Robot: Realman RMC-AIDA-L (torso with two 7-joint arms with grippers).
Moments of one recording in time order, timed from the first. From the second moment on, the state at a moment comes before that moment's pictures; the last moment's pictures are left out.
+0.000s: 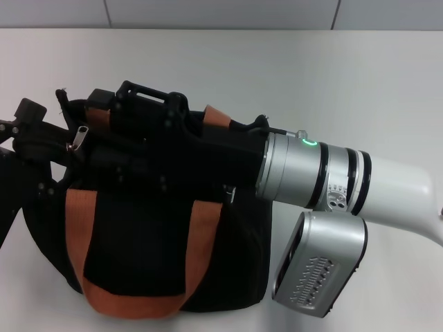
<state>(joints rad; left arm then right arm) -0.23 -2.08 0.37 -0.11 1.48 2.01 0.82 0.54 2.09 -2.18 -0.75 -0.42 -1.03 -0.48</state>
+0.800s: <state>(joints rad) -0.23 -2.08 0.37 -0.11 1.48 2.01 0.82 0.56 2.09 -2.21 -0.76 -0.42 -0.94 -0.48</state>
